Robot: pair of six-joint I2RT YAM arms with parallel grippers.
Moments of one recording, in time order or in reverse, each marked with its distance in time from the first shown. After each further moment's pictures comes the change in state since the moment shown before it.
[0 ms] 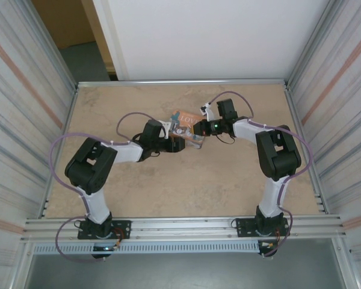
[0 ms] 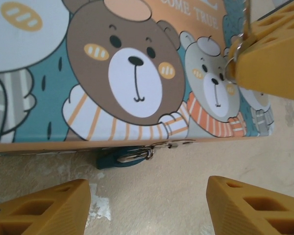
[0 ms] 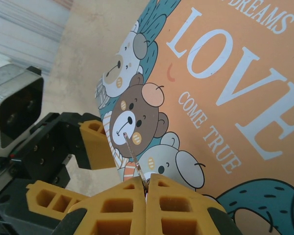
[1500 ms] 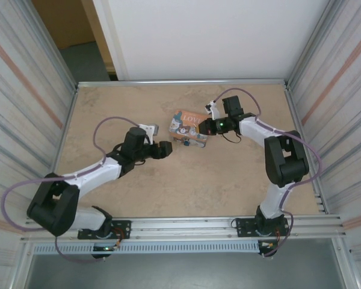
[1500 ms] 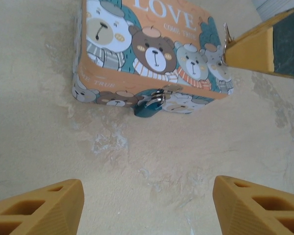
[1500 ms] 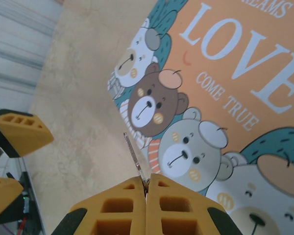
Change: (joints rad) left arm 0.000 -0.452 -0.226 -0.157 -0.155 0.005; right arm -0.036 -0.085 0.019 -0.171 0.029 -0.065
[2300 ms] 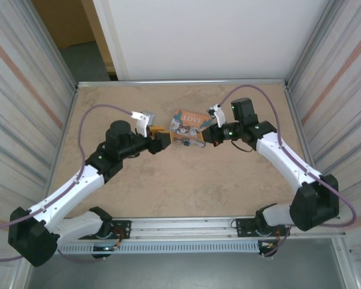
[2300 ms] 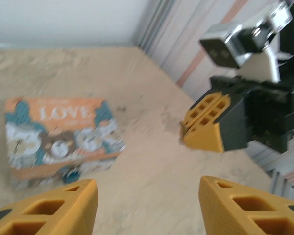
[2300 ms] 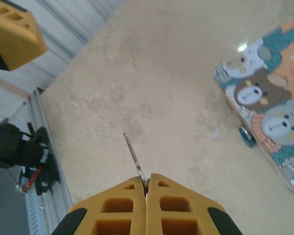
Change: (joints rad) left arm -0.043 -0.327 0.114 -0.134 0.082 0.106; right arm 0.083 -0.453 -0.094 -0.259 0.047 -0.221
